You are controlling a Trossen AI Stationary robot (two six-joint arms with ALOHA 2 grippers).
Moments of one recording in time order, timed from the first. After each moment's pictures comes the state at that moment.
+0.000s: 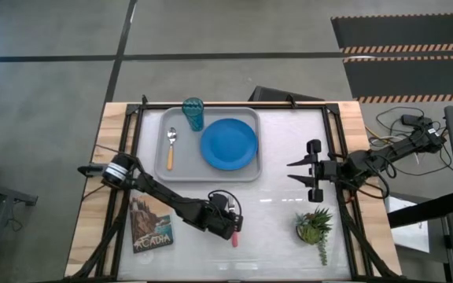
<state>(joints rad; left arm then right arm) -0.44 2.05 1.34 -0.38 -0.38 -1.64 0.37 0.64 0.40 0.34 0.33 -0.29</state>
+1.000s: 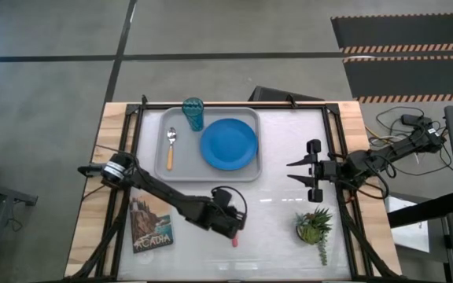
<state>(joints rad) -0.43 2.01 1.52 -0.62 -0.48 -1.53 0.37 0.64 0.40 0.33 0.33 -0.30</state>
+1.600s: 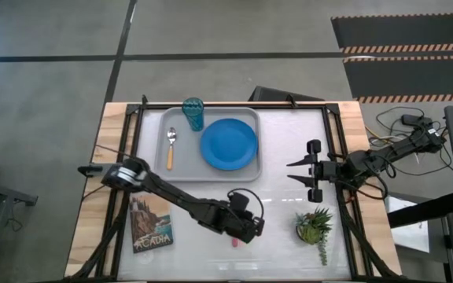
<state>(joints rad) -0.42 2.18 1.78 -0.58 -0.47 -1.46 0.37 0.64 0.40 0.32 0.33 -0.31</state>
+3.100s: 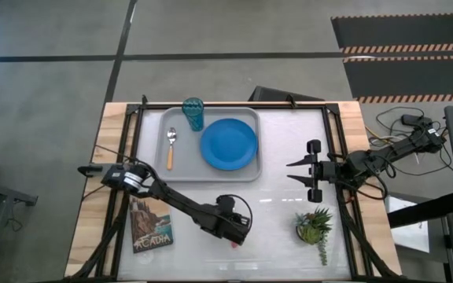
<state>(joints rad) -0.42 2.25 1.70 -0.82 -0.39 -1.67 0.37 0.64 0.40 0.31 0.33 -0.33</state>
